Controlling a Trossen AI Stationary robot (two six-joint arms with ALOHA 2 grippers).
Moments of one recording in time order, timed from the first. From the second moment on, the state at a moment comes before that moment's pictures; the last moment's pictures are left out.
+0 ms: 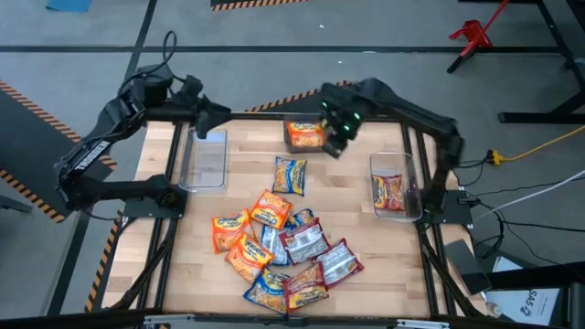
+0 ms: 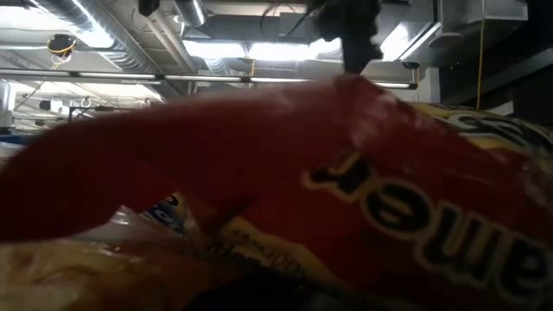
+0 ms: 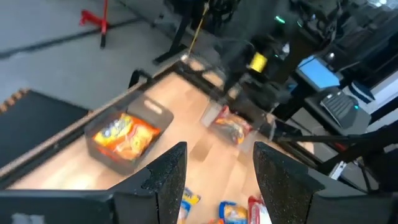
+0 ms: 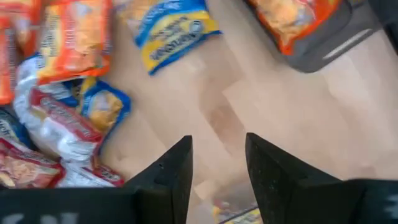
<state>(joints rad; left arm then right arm) 0.70 0.95 1.35 -0.75 0.41 -0.33 -0.36 1.80 1.97 -1.51 -0.14 0.22</state>
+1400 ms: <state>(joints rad) 0.69 0.96 1.35 -0.75 0.38 -0.30 0.20 1.74 0.82 0.11 -0.34 0.80</state>
